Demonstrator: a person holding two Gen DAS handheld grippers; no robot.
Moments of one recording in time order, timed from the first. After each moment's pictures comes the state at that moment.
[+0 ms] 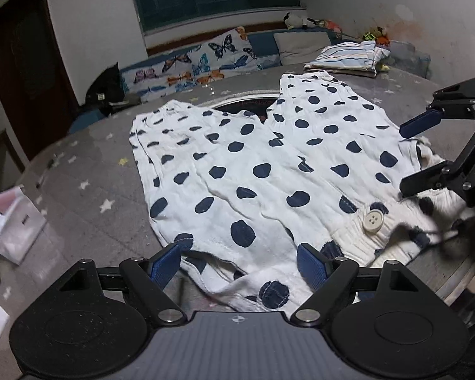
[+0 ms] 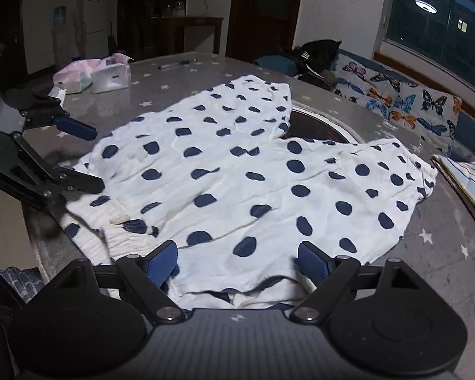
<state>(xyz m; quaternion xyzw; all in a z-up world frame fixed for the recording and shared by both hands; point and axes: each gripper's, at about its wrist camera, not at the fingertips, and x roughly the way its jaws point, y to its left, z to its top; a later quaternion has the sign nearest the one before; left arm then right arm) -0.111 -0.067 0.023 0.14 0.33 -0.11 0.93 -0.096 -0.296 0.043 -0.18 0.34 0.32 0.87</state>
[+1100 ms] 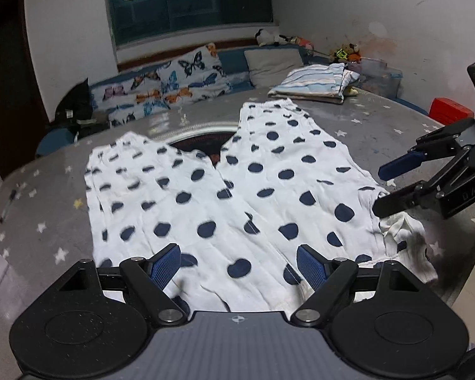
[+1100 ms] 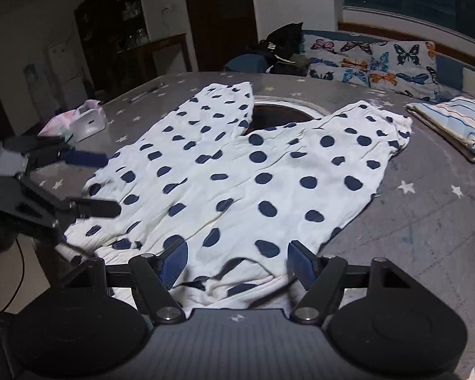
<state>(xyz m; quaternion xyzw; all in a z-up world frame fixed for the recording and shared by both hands) -0.085 -0.108 0.044 0.11 0.32 -0.18 0.92 -0.079 -0.348 0.053 -0.05 0.37 0.29 0.88</state>
